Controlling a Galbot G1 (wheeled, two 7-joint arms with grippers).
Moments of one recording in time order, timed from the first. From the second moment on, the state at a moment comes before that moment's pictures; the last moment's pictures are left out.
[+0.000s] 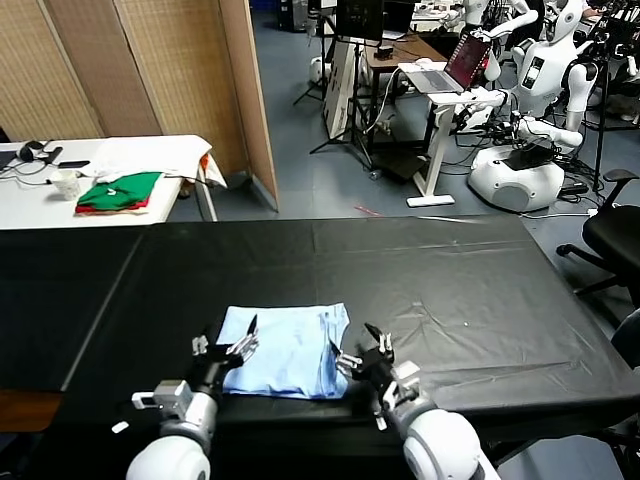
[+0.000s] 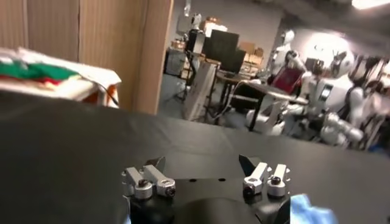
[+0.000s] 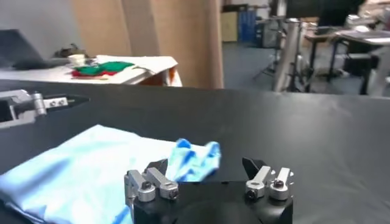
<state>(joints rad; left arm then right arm) 1.52 -1.43 -0.49 -2.12 -0.26 0.29 -0.08 -1.28 1.25 0.17 2.01 0.10 -0.57 0.02</state>
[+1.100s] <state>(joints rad) 1.51 -1.43 -0.65 -1.98 -0.76 0.36 0.03 -1.42 1.30 0.32 2.22 0.23 -0.47 -0.01</state>
